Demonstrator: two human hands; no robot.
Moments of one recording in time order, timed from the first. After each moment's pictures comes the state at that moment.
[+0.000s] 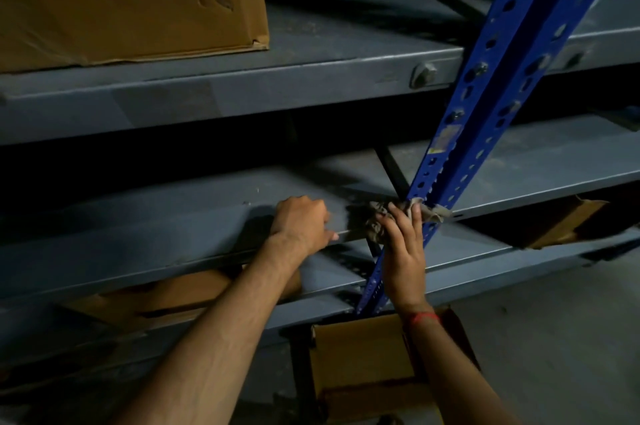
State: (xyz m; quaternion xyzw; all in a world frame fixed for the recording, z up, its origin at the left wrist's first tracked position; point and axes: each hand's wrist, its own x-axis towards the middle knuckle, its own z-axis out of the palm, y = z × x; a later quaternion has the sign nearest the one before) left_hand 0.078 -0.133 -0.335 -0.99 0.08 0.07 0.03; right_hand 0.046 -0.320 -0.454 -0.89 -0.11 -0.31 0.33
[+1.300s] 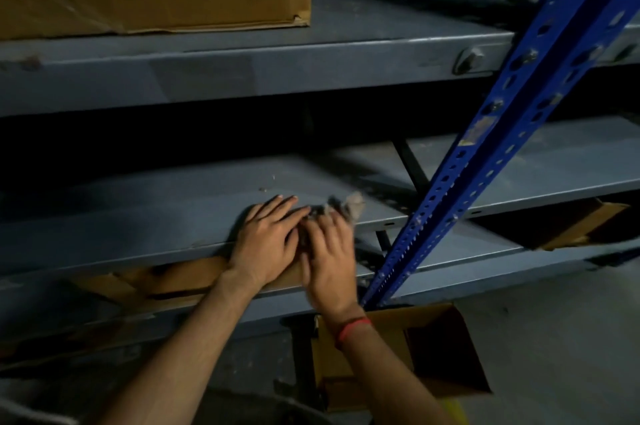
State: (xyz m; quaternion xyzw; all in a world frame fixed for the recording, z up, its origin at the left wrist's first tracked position) left_hand 0.030 -0.047 -0.391 -0.99 0.10 -0.05 -0.10; right_hand 0.014 -0.191 -0.443 -0.91 -0.16 -0.22 0.30
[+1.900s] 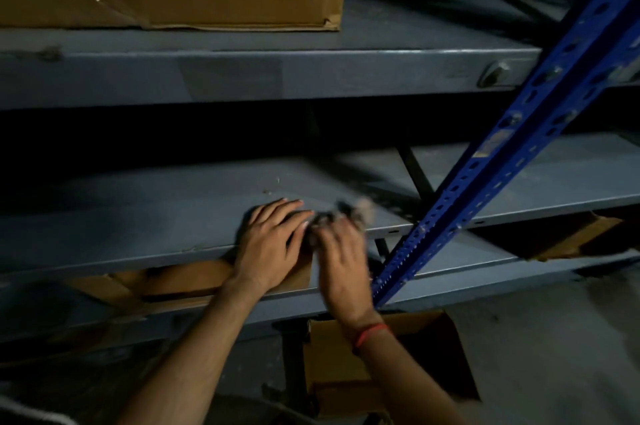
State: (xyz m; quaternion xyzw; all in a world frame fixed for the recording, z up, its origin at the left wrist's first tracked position) left_hand 0.035 -0.041 -0.406 -0.97 0.10 -0.12 -0.18; right_hand 0.021 -0.205 -0.453 -0.92 -0.21 -0.22 0.24
